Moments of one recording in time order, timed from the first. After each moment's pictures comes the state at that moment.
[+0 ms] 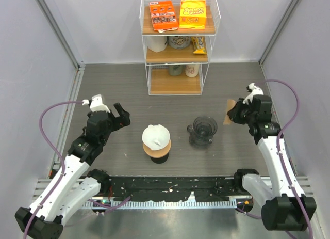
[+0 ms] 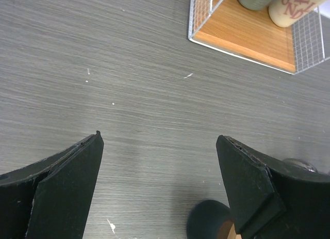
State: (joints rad) left arm -0.44 0.70 0.70 -0.41 -0.35 -0.55; right arm -0.08 0.92 0.79 -0.50 -0.21 0.29
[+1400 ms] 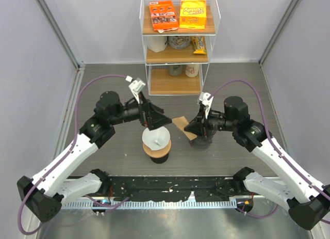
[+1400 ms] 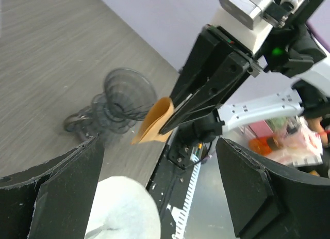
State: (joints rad) left arm -0.59 0.96 0.93 -0.07 0.61 -0.57; right arm 0.55 0.90 0.89 -0.38 -0.67 -0.02
